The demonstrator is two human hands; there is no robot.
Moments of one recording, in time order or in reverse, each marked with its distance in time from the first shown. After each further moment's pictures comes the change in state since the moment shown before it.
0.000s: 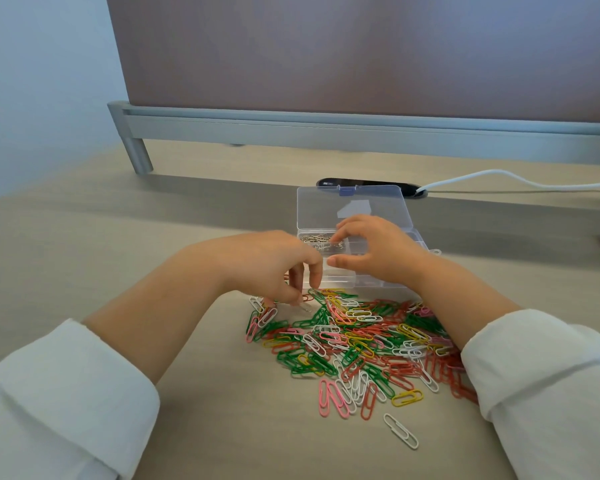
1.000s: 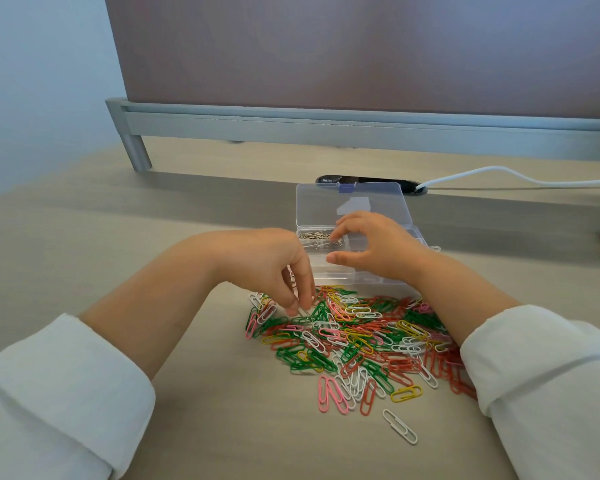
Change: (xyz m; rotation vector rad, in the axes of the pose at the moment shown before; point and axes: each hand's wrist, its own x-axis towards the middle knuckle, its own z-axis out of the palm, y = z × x) left_hand -0.004 0.002 -0.005 -0.105 -0.115 0.027; right_hand 0.000 0.000 0.000 0.004 0.006 0.002
